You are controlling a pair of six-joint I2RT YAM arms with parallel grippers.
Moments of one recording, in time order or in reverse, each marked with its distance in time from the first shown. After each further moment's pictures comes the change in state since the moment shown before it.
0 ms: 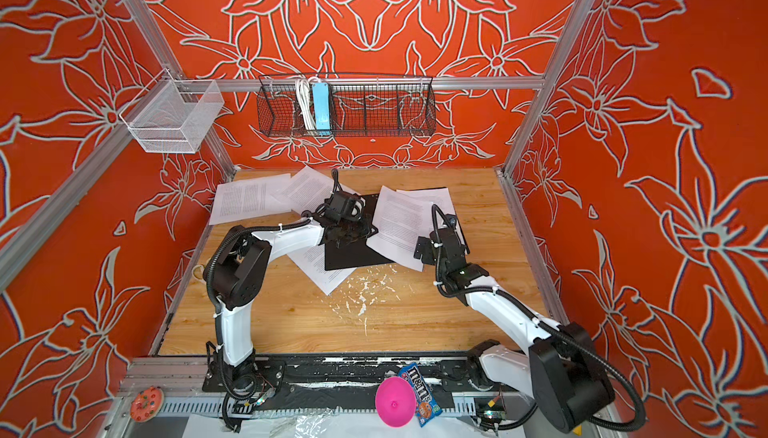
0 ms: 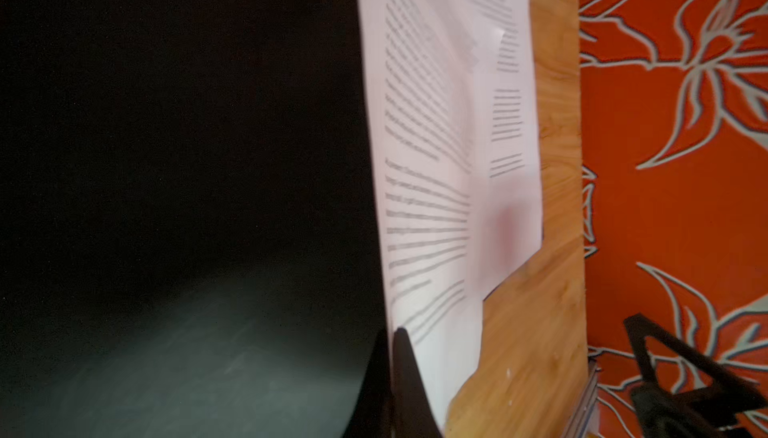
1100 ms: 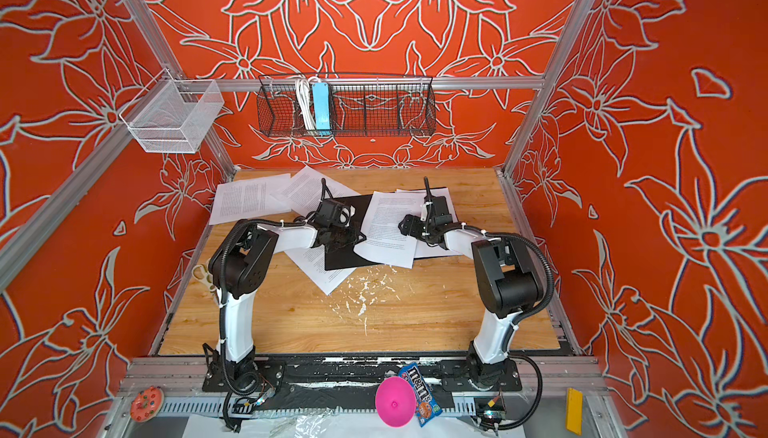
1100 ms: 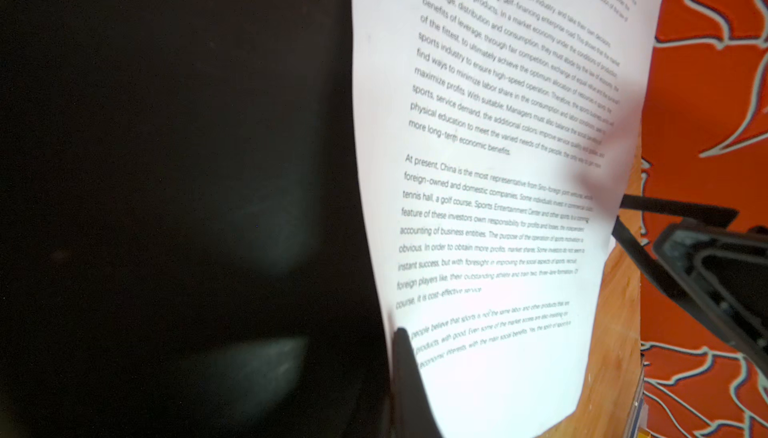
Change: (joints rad) left arm 0.097 0.089 -0.085 0.119 0.097 0.118; right arm -0.167 0.597 0.380 0.073 -0.563 0.056
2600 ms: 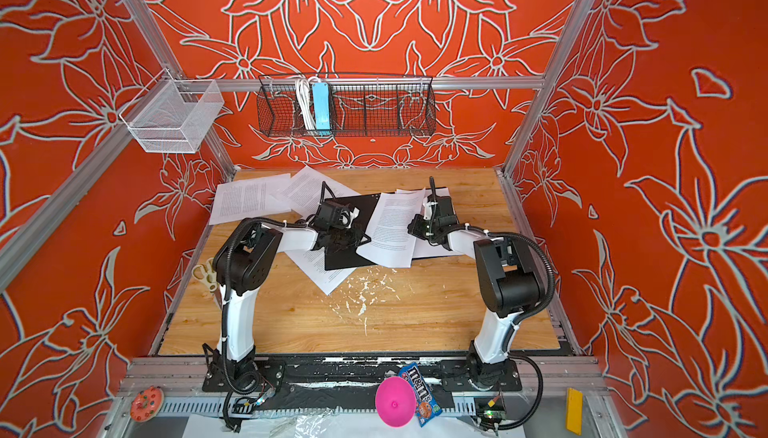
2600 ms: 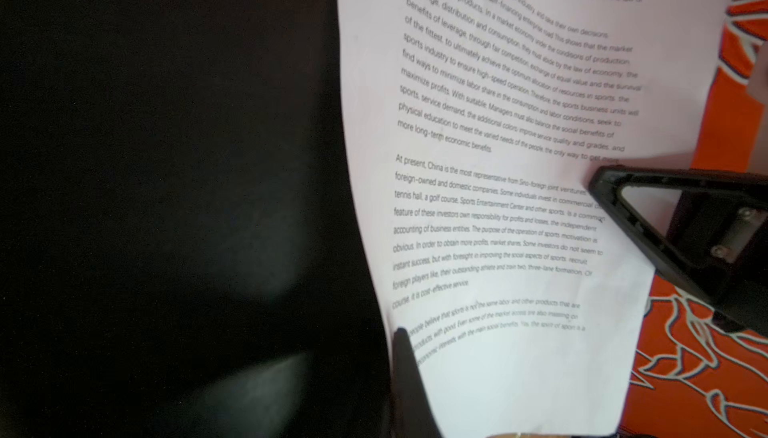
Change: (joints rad) left arm 0.017 0.037 -0.044 0.150 0.159 -0.001; right arm -0.033 -0.020 -0.027 0.037 -0.081 0.040
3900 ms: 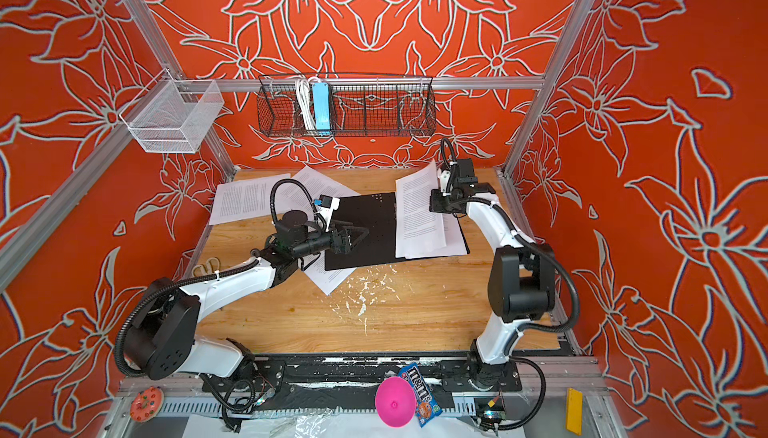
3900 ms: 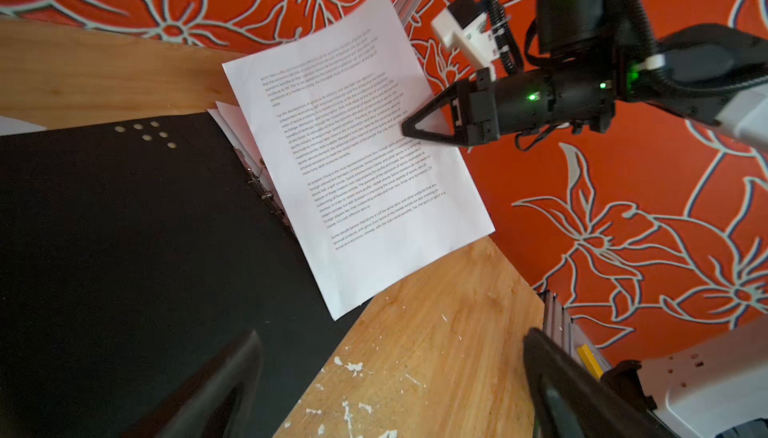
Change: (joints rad) left arm -0.076 -0.683 -0.444 0.305 -0.114 0.148; right arm -0.142 0.007 0.484 -0.660 0.158 -0.441
